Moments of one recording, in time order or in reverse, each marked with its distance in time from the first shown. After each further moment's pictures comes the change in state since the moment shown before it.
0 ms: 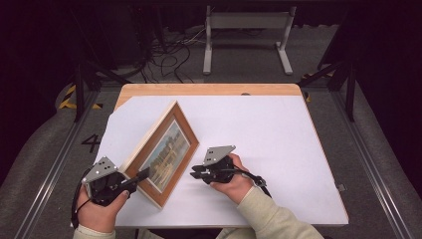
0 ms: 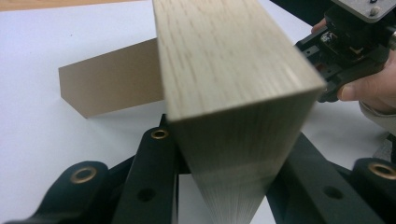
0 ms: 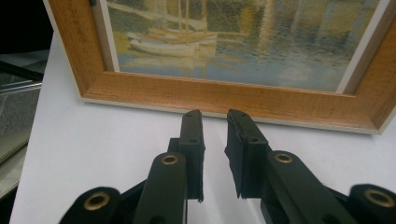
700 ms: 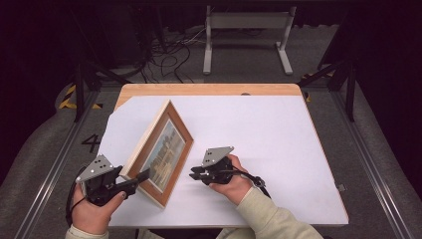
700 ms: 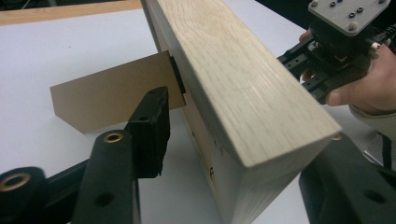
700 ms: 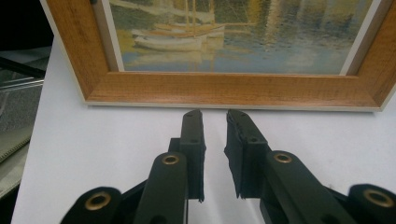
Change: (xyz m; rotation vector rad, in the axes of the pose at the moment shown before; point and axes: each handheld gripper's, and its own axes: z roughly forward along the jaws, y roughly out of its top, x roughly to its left) left arm 0.000 0.007 -0.007 -0.013 -0.014 0.028; right arm 0.003 0.000 0.003 0.013 0.007 -0.009
